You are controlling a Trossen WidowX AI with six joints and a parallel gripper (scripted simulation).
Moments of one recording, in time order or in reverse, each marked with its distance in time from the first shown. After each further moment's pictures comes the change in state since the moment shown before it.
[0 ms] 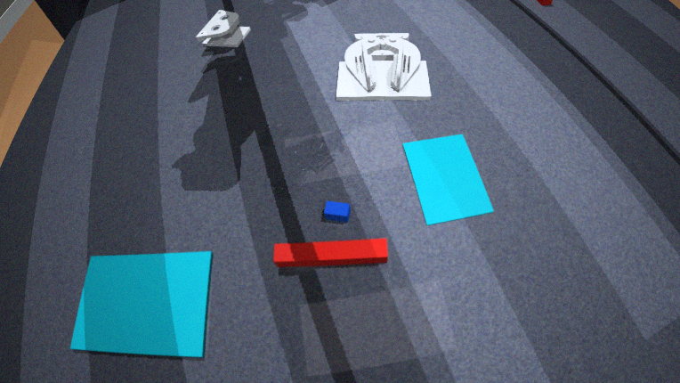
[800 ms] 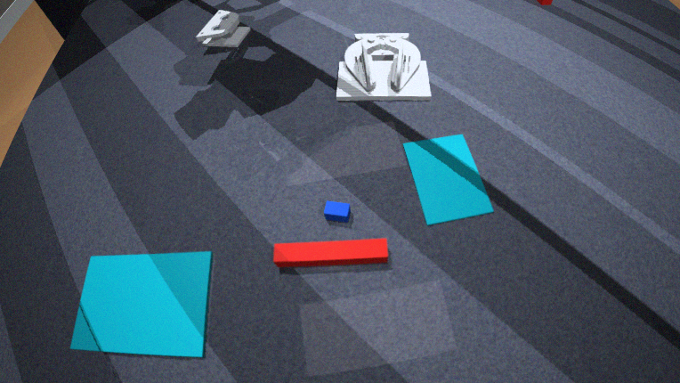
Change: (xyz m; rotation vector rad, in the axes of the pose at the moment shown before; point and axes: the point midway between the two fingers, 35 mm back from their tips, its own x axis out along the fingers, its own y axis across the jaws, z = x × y) arm 0.102 0.112 0.051 0.127 -0.277 0.563
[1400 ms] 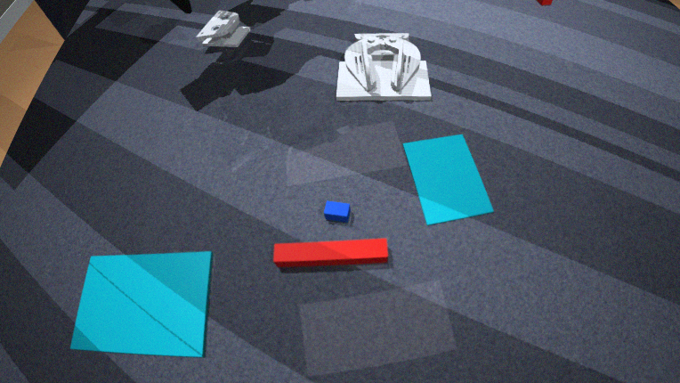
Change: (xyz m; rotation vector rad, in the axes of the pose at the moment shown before) arm 0.067 0.035 0.014 0.021 -0.089 0.234
